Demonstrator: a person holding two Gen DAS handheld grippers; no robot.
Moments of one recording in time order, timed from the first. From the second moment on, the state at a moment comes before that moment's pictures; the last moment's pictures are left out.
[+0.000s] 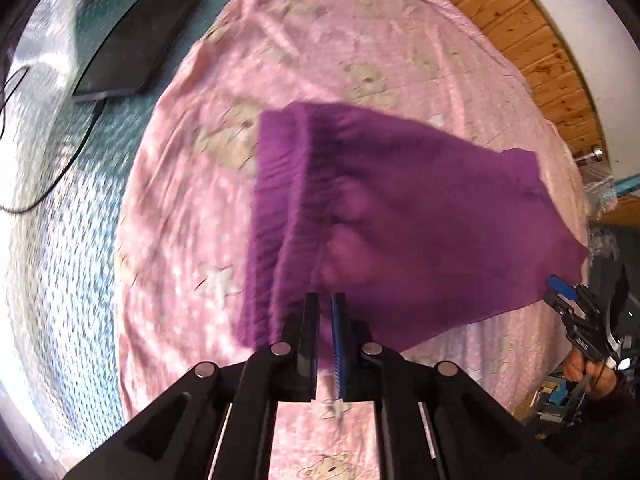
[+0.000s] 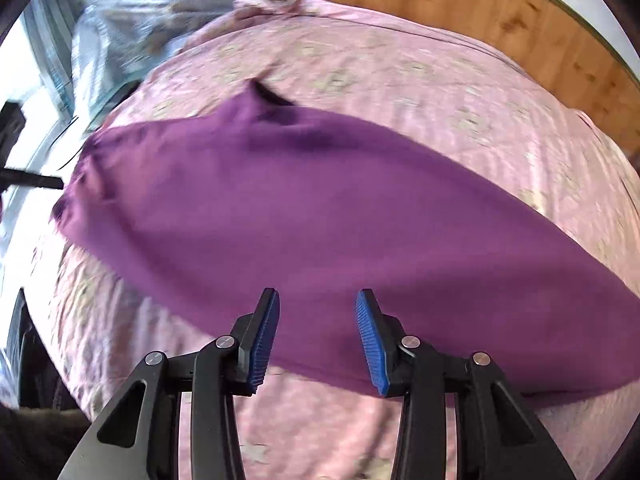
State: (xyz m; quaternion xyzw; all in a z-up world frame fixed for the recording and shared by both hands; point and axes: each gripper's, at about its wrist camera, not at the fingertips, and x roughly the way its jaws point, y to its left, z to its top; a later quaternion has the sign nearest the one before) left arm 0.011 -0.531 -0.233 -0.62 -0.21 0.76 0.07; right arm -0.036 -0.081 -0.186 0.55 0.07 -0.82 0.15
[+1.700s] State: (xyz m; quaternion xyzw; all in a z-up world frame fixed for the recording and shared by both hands) left arm -0.139 0.016 -0.155 -0.61 -0.13 0.75 0.23; right arm 0.020 0.397 -0.144 0.41 -0.25 -0.87 -0.05
